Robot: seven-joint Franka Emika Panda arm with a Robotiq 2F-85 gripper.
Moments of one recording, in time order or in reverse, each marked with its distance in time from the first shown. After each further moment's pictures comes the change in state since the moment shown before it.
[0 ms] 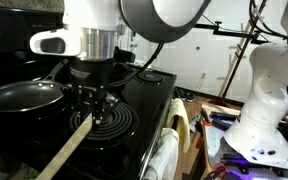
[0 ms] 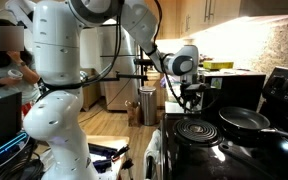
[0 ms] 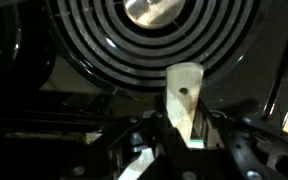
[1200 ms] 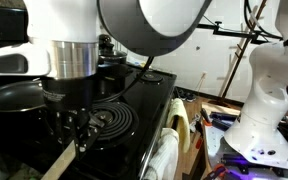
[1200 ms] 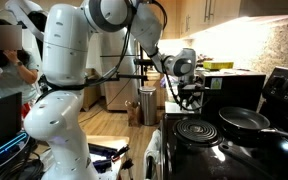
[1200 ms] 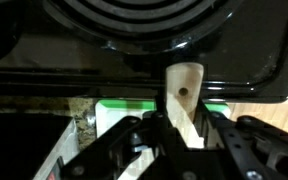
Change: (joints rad) arm 0.013 0.111 0.076 0.111 -0.003 -0.024 0.092
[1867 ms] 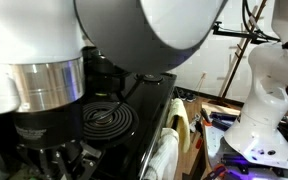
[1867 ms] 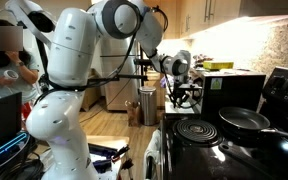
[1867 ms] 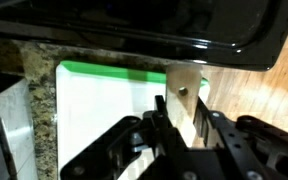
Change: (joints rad) arm 0.053 0.091 0.044 0.106 -0.018 -0.092 -0.010
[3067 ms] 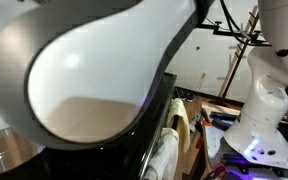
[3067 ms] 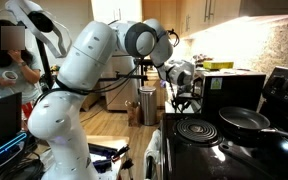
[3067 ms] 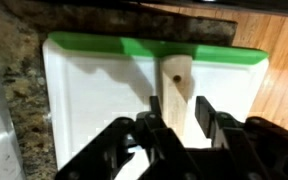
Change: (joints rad) arm 0.041 0.244 -0.008 0.192 -0.023 0.037 0.066
